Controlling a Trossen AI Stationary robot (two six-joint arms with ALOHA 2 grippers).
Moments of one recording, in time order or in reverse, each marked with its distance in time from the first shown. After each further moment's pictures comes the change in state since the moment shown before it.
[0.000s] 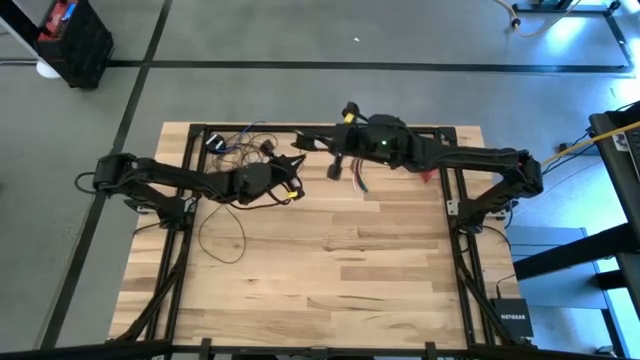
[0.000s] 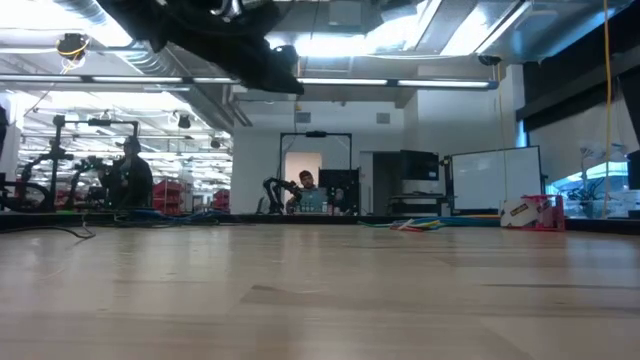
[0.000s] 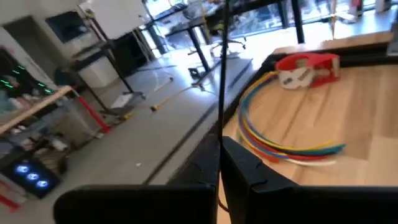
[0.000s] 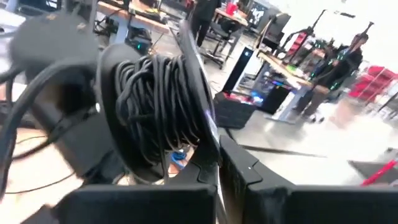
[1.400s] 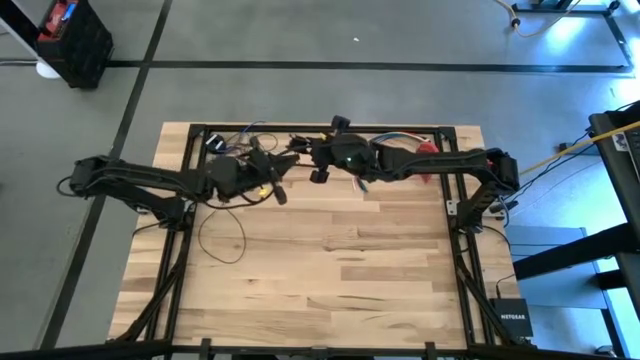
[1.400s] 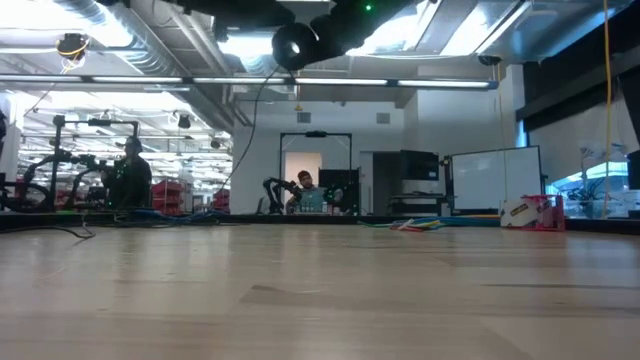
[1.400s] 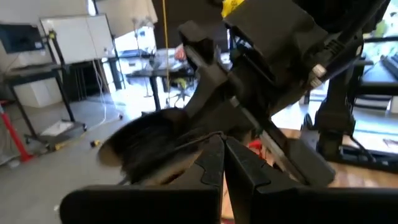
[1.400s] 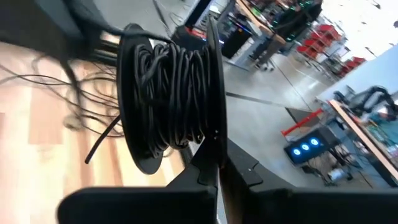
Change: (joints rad) left arm -0.076 -0.256 0.001 0.014 0.167 -0.143; right arm 0.027 0.191 0.002 -0.047 0.343 -0.098
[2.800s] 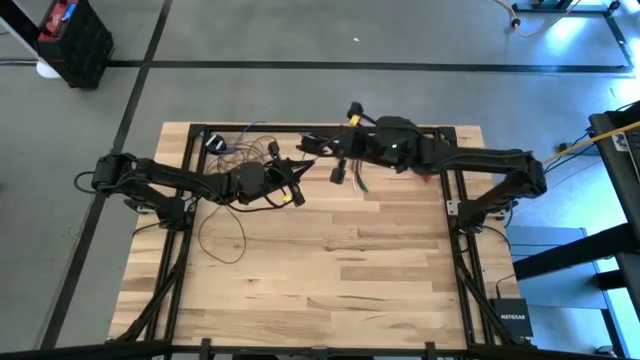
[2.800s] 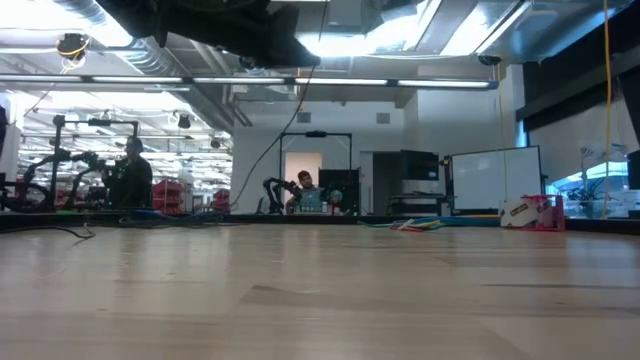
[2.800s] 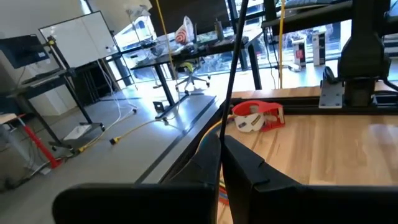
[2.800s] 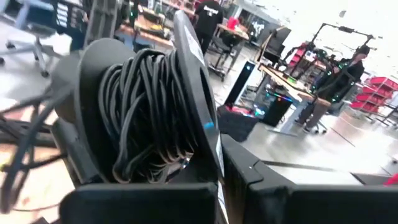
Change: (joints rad) left arm 0.053 0.244 0.002 0.145 0.006 0.145; right arm 0.047 -0.211 0.071 -0.012 -0.288 0.080
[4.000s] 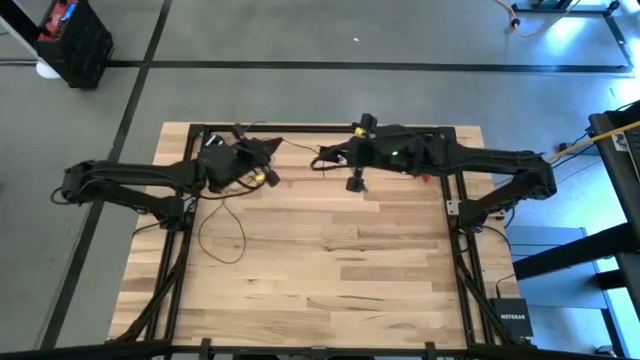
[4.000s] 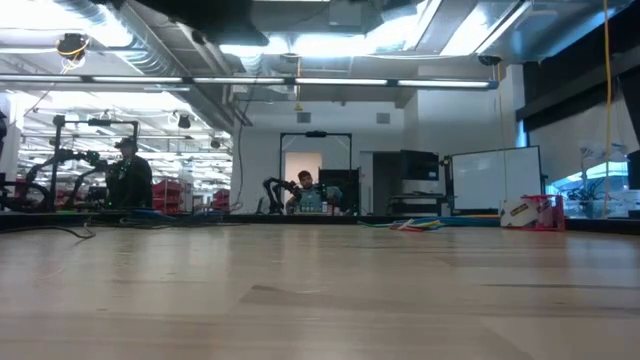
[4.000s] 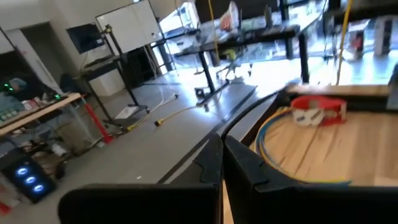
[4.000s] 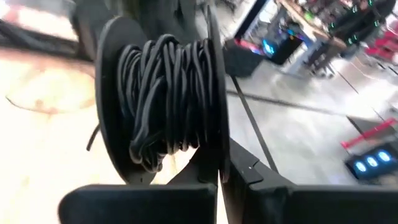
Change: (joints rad) left arm 0.064 -0.332 -0.004 -0.334 -0.119 0.012; right arm 0.000 -0.083 -0.050 -0.344 0.069 0.038
